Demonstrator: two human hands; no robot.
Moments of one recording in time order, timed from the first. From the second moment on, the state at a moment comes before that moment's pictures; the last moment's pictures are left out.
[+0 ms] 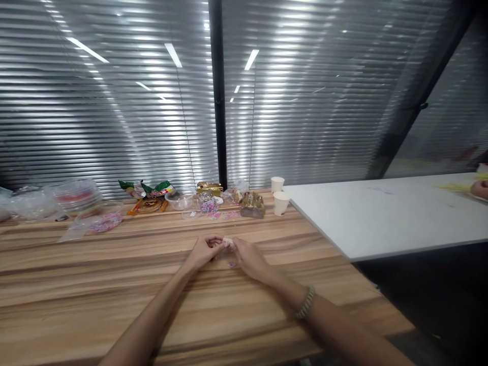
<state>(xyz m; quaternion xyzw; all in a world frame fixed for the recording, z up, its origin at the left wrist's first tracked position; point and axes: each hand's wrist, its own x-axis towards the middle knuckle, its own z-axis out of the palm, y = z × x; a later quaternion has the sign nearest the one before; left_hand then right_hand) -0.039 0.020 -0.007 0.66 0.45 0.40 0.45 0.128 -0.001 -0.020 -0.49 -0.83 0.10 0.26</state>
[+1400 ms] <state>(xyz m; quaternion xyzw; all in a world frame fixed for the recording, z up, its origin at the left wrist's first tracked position) -0.037 0.022 -0.010 0.66 0.39 0.38 0.51 0.126 0.006 -0.030 -0.48 -0.79 0.19 0.33</state>
